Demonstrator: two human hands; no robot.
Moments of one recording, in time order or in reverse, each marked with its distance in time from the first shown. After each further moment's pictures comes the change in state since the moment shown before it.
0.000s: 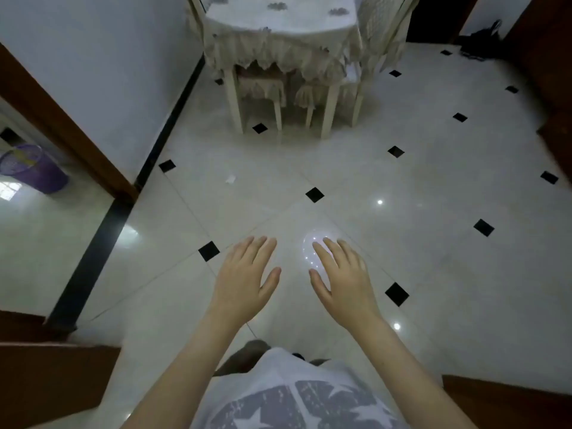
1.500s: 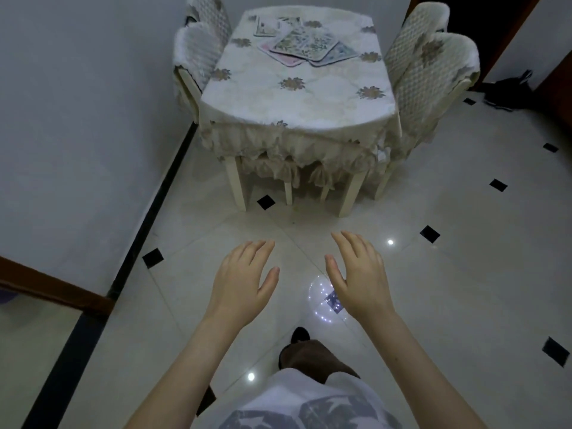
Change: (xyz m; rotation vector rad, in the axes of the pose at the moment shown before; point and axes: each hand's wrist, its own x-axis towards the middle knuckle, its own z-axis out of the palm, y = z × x) left_hand 0.616 -0.233 -0.086 -0.050 0.073 -0.006; right_hand 0.669 0.065 0.010 0.124 0.119 0.108
